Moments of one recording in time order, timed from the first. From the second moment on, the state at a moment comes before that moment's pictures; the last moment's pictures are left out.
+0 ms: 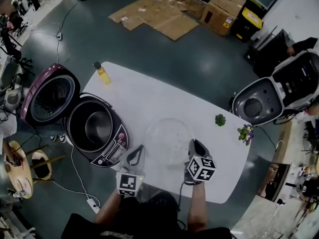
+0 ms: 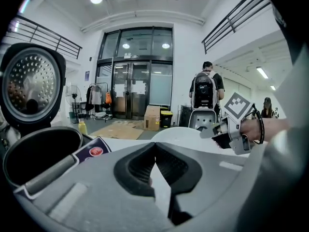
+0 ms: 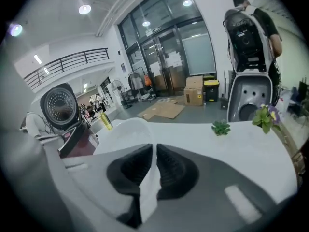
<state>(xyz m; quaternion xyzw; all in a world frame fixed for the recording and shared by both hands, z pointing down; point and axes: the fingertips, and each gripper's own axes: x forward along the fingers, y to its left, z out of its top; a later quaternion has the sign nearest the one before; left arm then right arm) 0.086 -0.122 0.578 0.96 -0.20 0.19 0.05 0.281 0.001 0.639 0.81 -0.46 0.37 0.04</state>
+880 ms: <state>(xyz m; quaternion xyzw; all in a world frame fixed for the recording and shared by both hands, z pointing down) -0.035 -0.163 0.485 0.95 -0.28 0.11 -0.01 0.207 -0.040 0.488 0.81 -0.53 0.26 -0.04</state>
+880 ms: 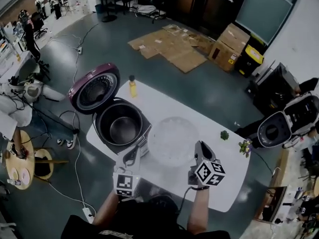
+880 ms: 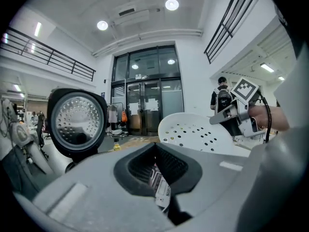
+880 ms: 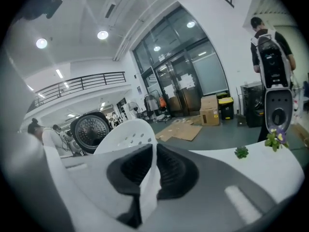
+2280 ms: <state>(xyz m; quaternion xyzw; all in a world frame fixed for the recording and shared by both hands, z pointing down) -0.246 -0.245 0.499 0.84 -0.53 0.11 0.03 0.046 -0.304 0.500 0.64 -0.72 0.27 0.06</state>
